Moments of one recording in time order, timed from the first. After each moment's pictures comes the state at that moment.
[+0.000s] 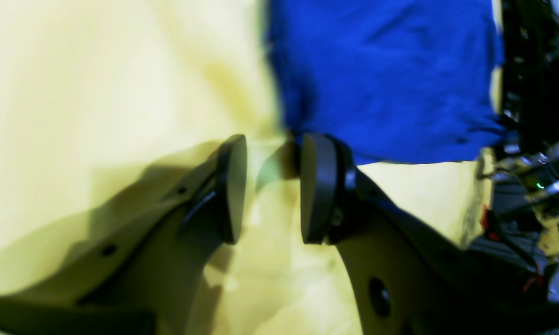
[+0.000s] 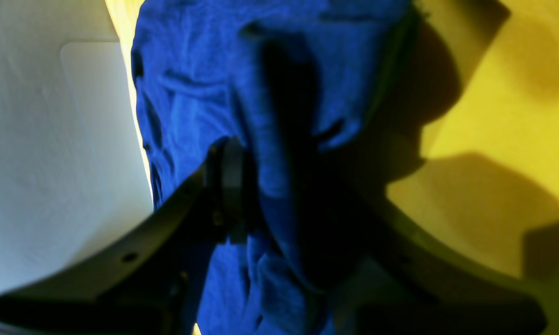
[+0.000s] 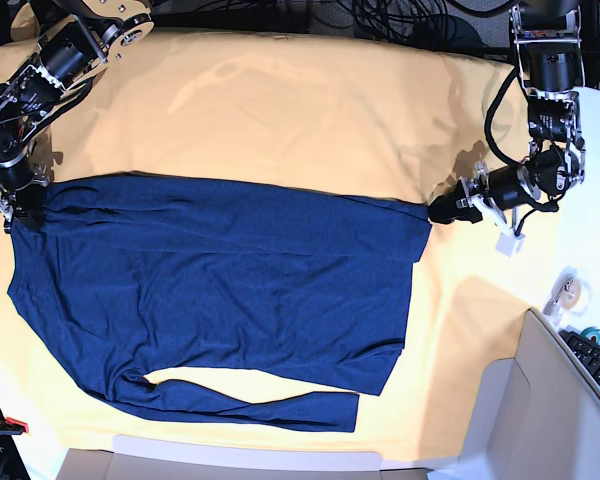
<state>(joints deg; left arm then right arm) -6.7 -26.1 -7.7 63.5 -67.3 -24.4 60.3 11.3 9.4 57.1 70.6 54.1 -7.0 -52.2</state>
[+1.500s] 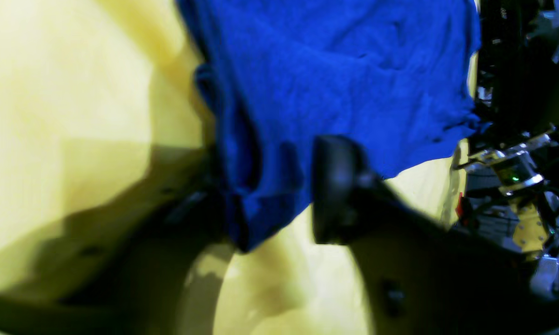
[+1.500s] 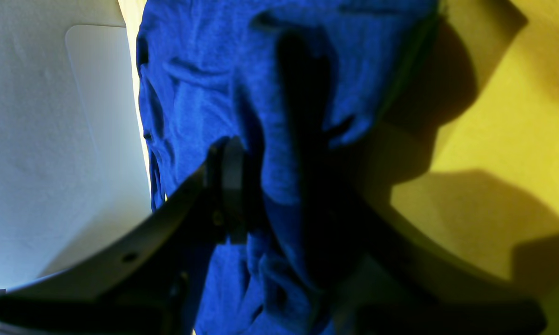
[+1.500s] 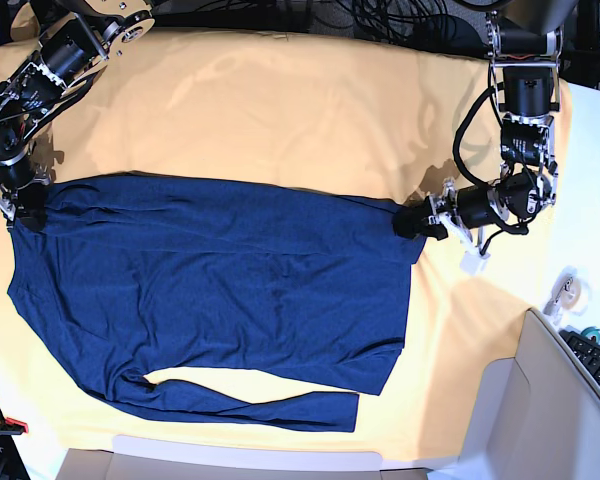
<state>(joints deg) -13.3 -20.4 -4.2 57.8 -64.2 -24.8 63.0 10.3 9.3 56.9 70.8 54.3 -5.5 -52.2</state>
